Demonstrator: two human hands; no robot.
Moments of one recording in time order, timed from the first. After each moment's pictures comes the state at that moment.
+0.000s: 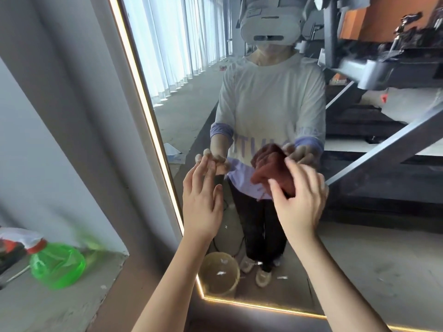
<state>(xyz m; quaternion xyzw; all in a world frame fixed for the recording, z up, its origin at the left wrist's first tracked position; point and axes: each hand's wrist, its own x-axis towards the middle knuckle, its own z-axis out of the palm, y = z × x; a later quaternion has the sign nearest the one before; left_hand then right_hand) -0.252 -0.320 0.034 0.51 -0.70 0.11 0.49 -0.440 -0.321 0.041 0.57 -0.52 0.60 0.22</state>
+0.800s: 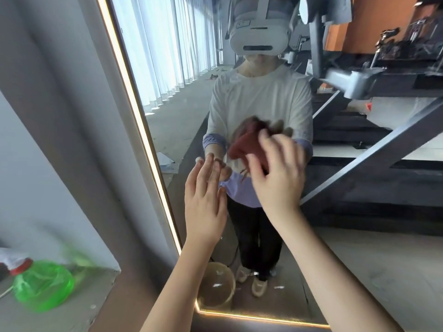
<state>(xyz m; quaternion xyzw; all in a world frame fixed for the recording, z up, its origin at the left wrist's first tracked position) -0.266 -0.330 0.050 0.47 -0.71 0.15 0.51 -0.410 -0.332 0.114 0.60 -0.46 0.59 0.28</state>
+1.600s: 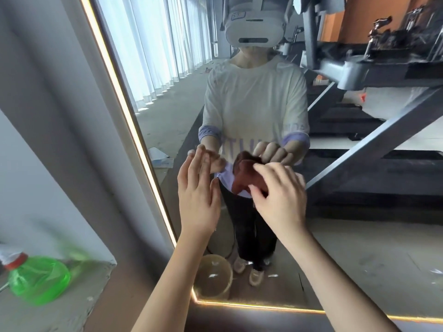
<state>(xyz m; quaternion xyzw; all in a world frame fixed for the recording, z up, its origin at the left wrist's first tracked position) -0.273 -0.326 0.051 0.48 -0.69 0.14 0.52 -0.442 -0.309 0.063 0.66 -0.52 0.48 0.25</state>
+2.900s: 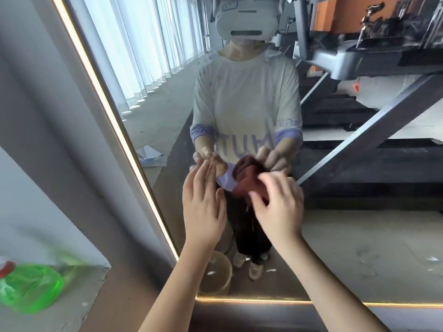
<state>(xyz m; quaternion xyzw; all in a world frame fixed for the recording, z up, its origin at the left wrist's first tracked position) -0.292 -0.320 0.027 0.45 -0.72 0.16 0.50 -0.444 -0.304 0.029 0.61 -0.54 0.54 0.20</state>
